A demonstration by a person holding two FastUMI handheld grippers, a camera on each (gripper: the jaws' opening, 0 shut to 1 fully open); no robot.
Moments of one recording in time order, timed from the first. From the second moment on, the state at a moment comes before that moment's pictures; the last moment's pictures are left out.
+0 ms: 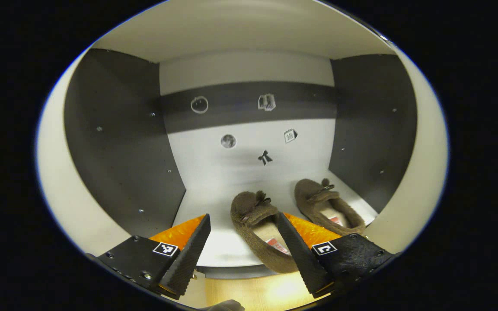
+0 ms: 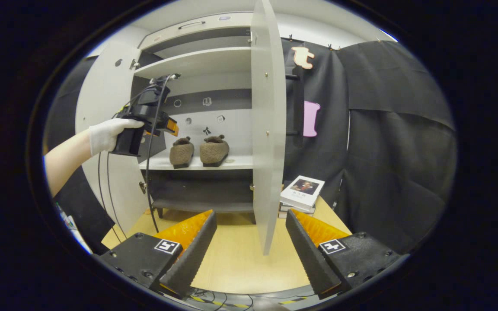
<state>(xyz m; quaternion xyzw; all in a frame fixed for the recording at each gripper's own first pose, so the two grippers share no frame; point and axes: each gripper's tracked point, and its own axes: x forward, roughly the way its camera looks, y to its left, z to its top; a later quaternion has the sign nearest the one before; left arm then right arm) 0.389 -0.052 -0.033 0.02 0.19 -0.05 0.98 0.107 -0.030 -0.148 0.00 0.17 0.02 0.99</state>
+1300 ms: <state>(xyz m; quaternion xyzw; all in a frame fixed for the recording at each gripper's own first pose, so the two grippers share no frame) 0.050 -0.013 -0.033 0.01 0.02 0.01 1.00 0.087 -0.003 -0.112 -0.01 0.11 0.04 0.99</state>
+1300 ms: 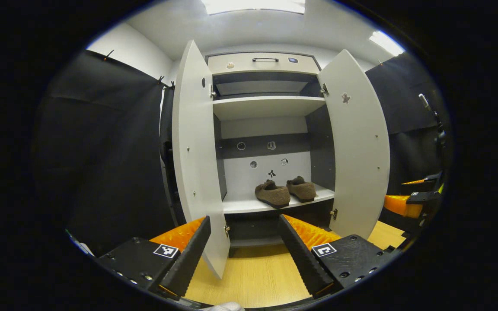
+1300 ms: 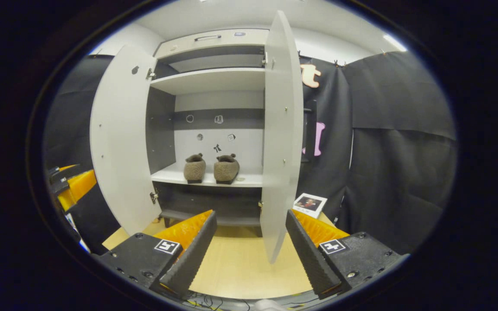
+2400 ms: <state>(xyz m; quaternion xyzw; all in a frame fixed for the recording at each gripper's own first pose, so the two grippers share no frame) 0.058 -0.036 -0.038 -0.01 0.05 0.06 1.00 0.208 -0.166 -0.010 0.00 0.04 -0.06 1.00</state>
